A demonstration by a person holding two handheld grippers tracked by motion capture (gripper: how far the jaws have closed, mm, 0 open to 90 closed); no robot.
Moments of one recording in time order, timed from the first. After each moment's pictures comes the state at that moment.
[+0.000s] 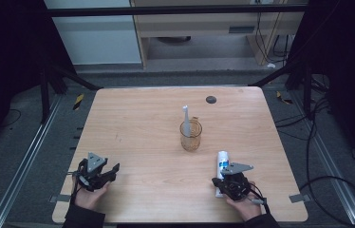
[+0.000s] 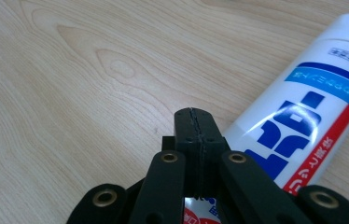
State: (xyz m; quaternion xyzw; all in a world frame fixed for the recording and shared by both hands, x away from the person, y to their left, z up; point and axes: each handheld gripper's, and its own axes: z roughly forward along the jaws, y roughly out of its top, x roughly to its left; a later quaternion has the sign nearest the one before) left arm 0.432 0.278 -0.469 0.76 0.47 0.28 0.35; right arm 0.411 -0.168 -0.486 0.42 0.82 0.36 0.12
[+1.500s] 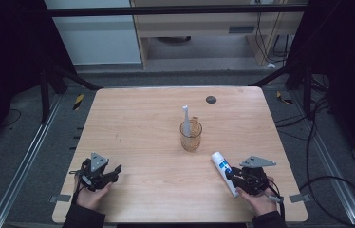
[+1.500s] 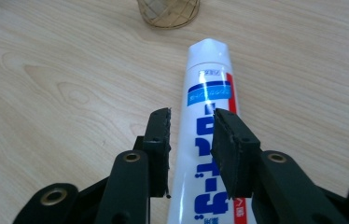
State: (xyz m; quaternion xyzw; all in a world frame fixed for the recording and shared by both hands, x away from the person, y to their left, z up) left arm 0.436 0.274 -0.474 0.77 0.47 0.27 0.33; right arm 0.415 -0.209 -0.460 0.46 0.78 0.38 0.17
